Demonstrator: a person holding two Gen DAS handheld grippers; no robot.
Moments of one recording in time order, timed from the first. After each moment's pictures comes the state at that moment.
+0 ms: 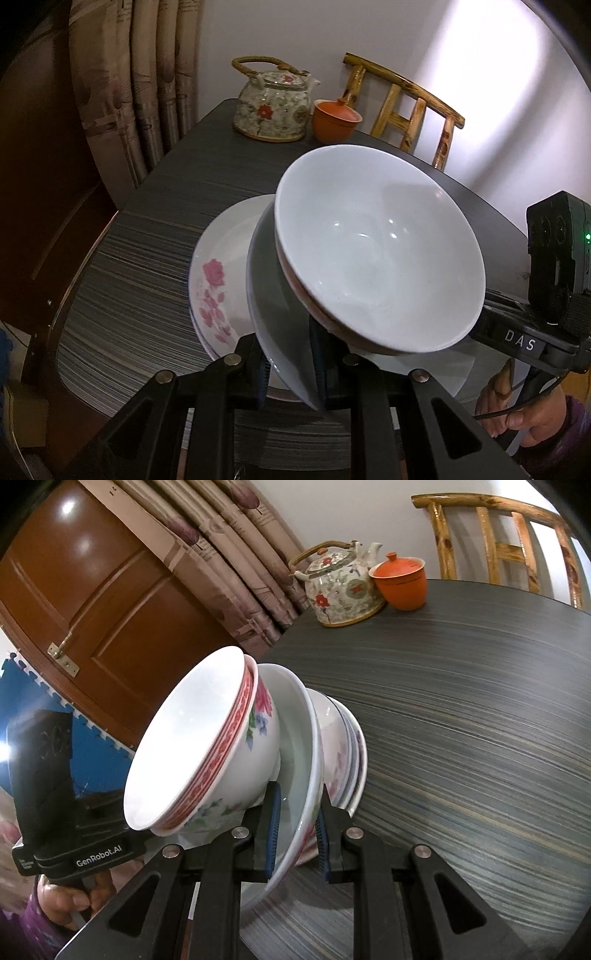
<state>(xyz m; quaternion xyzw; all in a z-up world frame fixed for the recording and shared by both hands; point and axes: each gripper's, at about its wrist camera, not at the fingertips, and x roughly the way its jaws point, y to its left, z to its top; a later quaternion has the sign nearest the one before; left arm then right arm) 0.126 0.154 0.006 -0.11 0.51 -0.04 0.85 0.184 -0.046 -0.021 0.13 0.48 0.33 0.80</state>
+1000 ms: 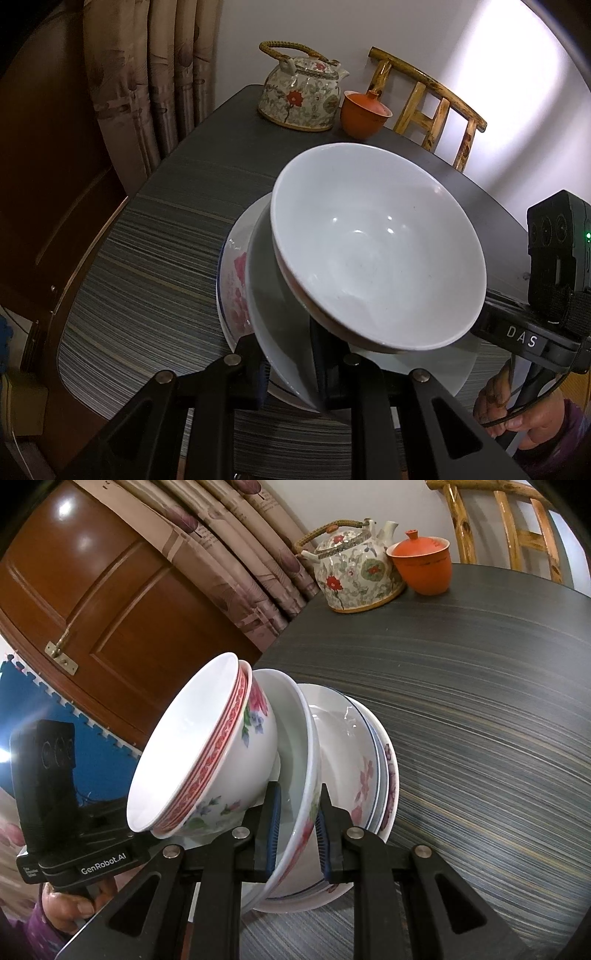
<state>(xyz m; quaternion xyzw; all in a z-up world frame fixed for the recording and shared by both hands) 0.138 0.175 -0.015 -0.12 0.52 -0.01 0.84 0.202 -0.017 -0.041 0.14 0.50 0.35 0.78</state>
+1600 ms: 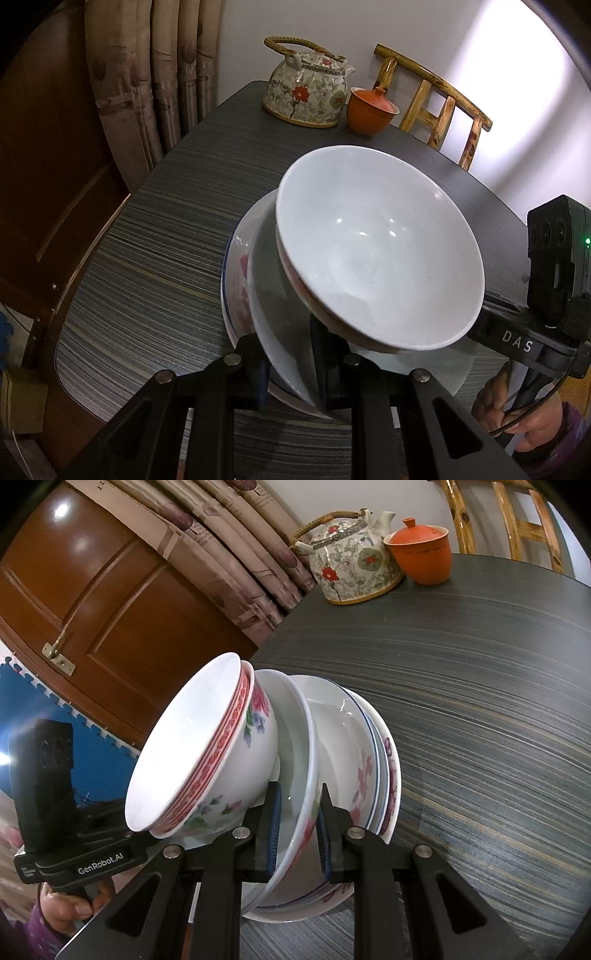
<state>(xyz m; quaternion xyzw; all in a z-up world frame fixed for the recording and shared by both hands) 0.142 0.179 -0.022 -0.12 0.53 -0.01 0.84 0.208 -0.012 -0.053 0.14 0.50 0.35 0.78</state>
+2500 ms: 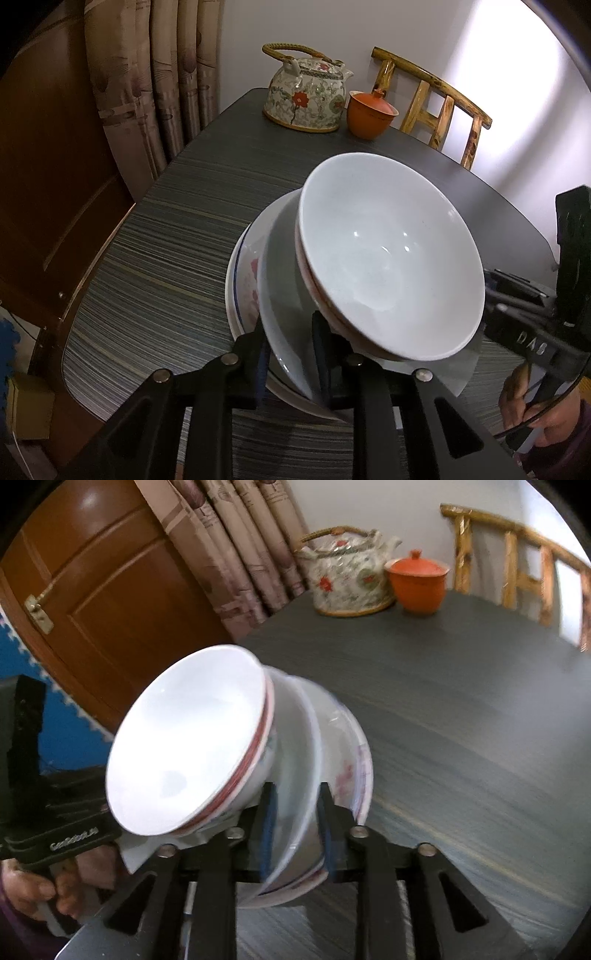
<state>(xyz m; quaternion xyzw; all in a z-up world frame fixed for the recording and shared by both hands) 0.133 0.173 -0.020 -0.10 0.52 0.00 0.85 0.200 -0.003 -0.035 0.03 0.48 0.30 0.82</state>
